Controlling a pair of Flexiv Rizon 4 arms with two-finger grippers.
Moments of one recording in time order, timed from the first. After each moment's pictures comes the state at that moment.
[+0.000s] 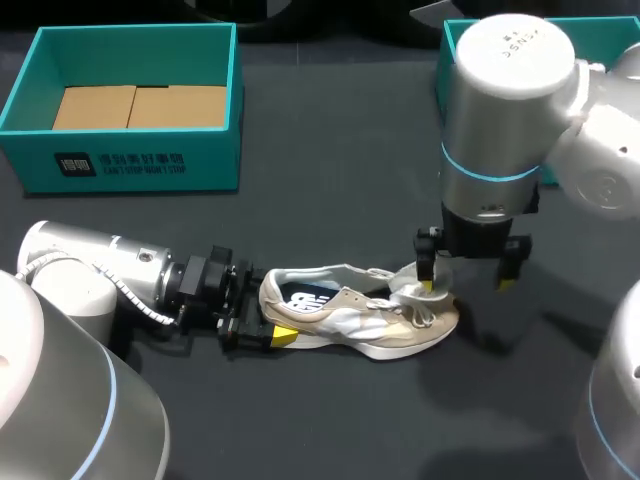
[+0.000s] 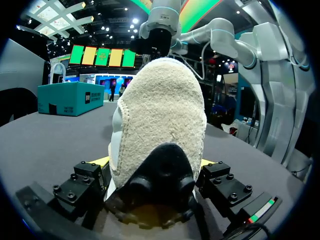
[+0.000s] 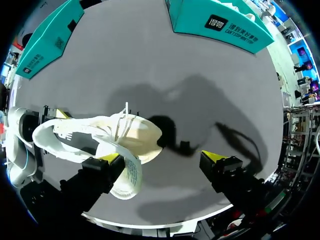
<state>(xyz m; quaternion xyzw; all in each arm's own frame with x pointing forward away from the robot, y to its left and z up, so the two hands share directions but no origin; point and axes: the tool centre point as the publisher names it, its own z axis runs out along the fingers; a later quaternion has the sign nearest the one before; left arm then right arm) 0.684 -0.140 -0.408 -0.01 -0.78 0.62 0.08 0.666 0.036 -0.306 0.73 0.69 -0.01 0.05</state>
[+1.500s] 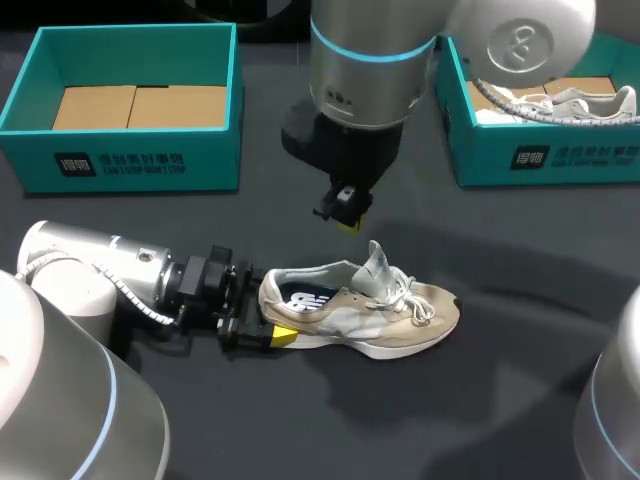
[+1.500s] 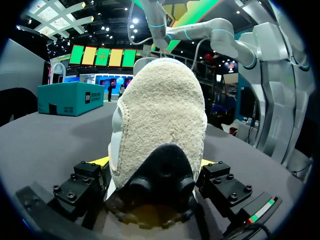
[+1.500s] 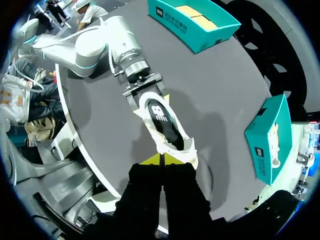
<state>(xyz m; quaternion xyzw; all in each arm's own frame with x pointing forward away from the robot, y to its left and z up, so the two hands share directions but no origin) 0.684 -0.140 -0.408 -0.01 -0.78 0.62 0.08 0.661 0.186 -0.171 0.28 0.96 0.03 0.01</state>
